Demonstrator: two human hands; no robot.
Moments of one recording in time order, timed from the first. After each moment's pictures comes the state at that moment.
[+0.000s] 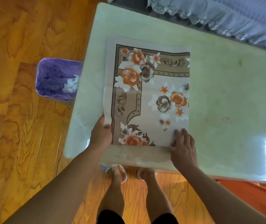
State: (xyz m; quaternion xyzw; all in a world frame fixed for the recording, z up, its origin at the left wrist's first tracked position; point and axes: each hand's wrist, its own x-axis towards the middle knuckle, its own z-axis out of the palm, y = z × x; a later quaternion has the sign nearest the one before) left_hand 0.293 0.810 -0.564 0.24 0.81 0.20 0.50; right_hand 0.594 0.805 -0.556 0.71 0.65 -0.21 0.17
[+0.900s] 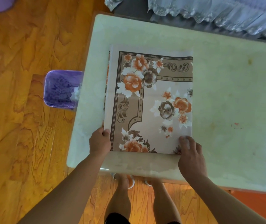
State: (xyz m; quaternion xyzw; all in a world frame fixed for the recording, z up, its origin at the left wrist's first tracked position) left_hand 0.299 0.822 -0.570 0.26 0.86 0.15 0.42; right_hand 0.614 0.820 -0.553 0.68 0.68 -0.21 0.16
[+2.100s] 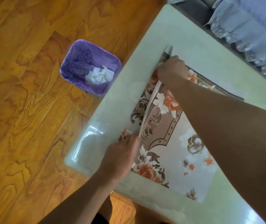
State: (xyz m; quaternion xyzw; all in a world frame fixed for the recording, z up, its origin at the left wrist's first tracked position) left_hand 0.289 0.815 -0.587 0.58 0.75 0.21 0.24; right_hand 0.285 1.119 -0.571 0.69 0.68 -0.23 0.05
